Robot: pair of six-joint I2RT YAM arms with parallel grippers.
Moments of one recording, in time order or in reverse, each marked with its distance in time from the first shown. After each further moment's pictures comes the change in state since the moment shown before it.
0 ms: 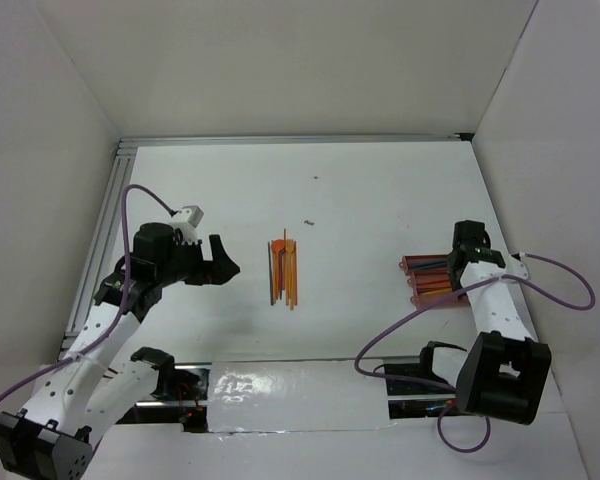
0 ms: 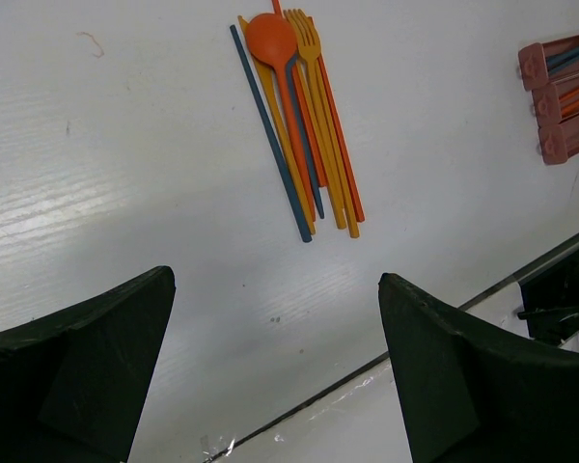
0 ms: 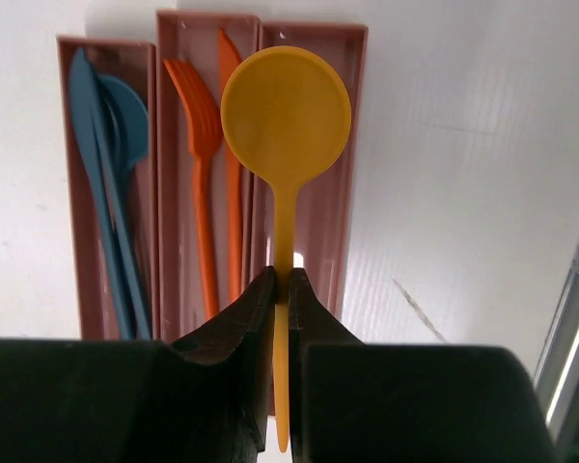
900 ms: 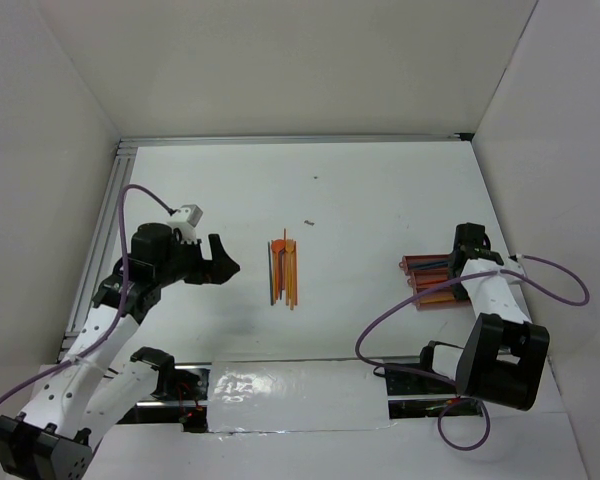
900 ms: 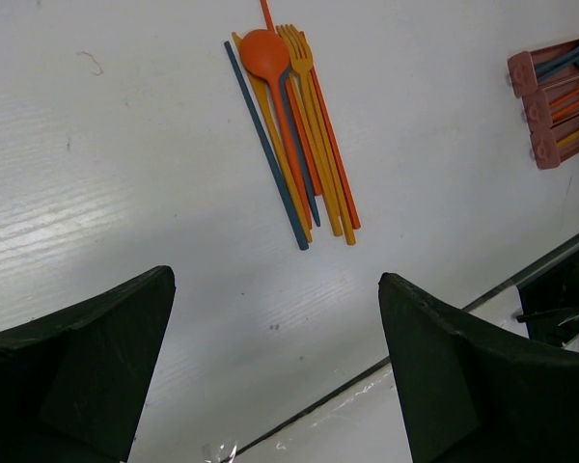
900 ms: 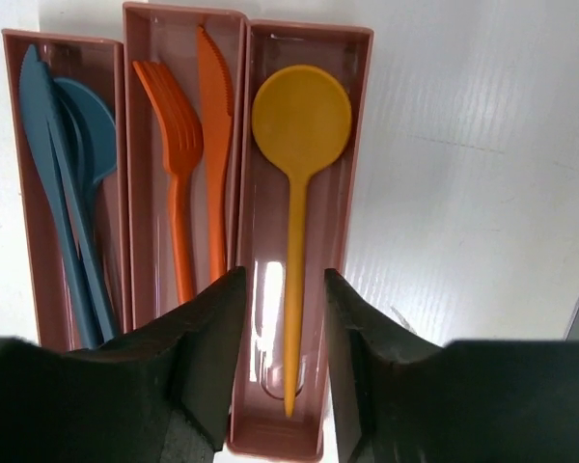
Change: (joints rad) left arm -0.002 -0.003 -0.001 0.020 0.006 0.008; right arm -0.055 0.076 -0.043 0.114 -0.029 -0.073
